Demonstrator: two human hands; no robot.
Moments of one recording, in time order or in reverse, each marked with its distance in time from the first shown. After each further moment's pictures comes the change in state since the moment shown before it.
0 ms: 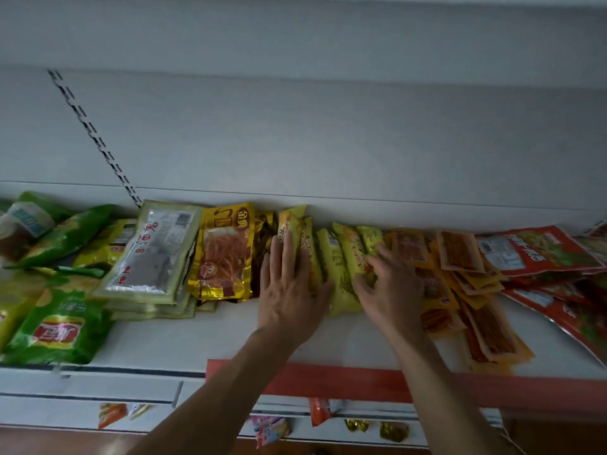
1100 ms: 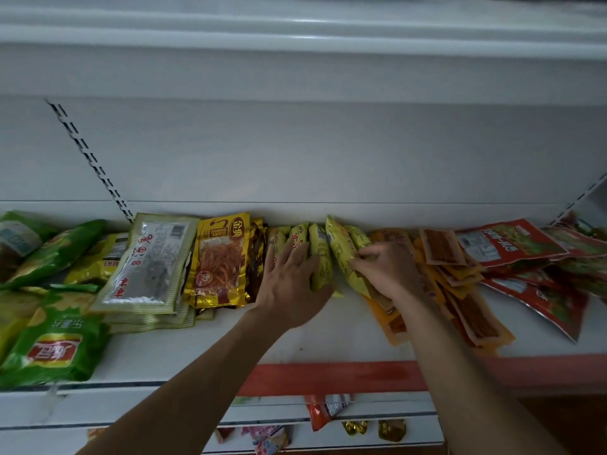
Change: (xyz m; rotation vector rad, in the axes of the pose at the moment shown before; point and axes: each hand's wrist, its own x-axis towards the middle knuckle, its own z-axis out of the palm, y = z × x) left_hand 0.023 -0.007 -0.023 -0.122 -0.181 0.207; right_hand 0.027 -0.009 -0.028 0.211 -0.114 0.157
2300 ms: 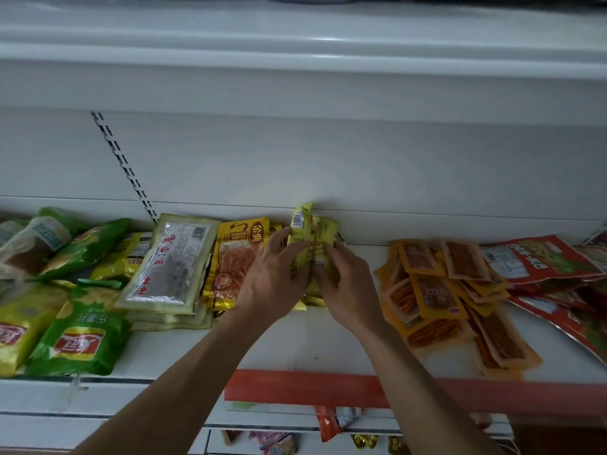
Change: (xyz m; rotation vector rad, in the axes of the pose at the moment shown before) left_hand -0.009 -0.029 -0.045 -0.277 0.228 -0.076; right_hand -0.020 -0.040 0.065 0.059 -0.024 -0.355
